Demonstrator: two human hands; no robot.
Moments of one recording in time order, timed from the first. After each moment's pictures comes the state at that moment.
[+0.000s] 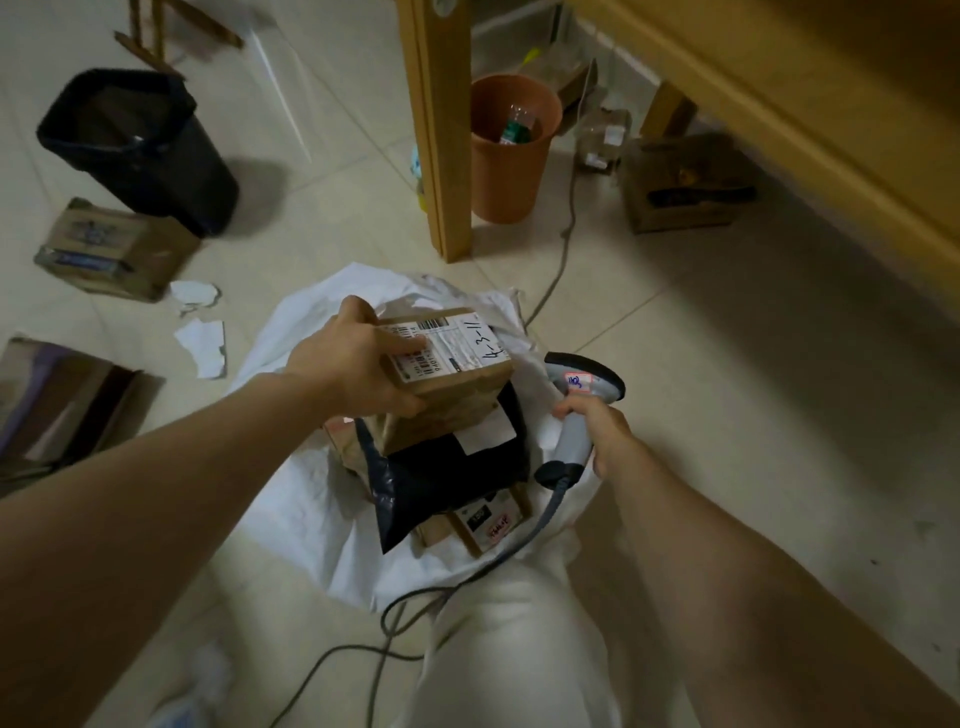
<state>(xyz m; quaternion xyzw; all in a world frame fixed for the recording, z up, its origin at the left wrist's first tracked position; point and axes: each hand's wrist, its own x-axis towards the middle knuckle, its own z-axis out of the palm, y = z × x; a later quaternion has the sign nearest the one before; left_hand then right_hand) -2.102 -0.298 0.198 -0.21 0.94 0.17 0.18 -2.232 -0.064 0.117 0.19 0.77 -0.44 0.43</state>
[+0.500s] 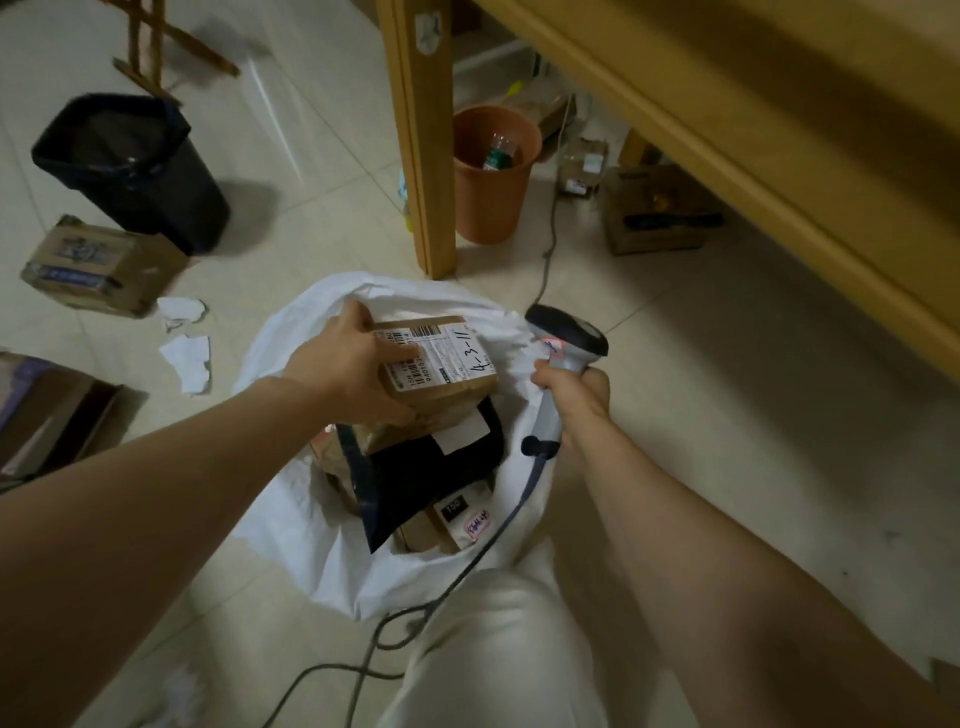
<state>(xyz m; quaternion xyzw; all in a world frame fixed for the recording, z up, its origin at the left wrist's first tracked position) -2.106 -0.283 0.201 -0.20 0.96 0.12 0.17 -2.232 -0.084 0.144 0.19 0.75 -0.57 0.29</state>
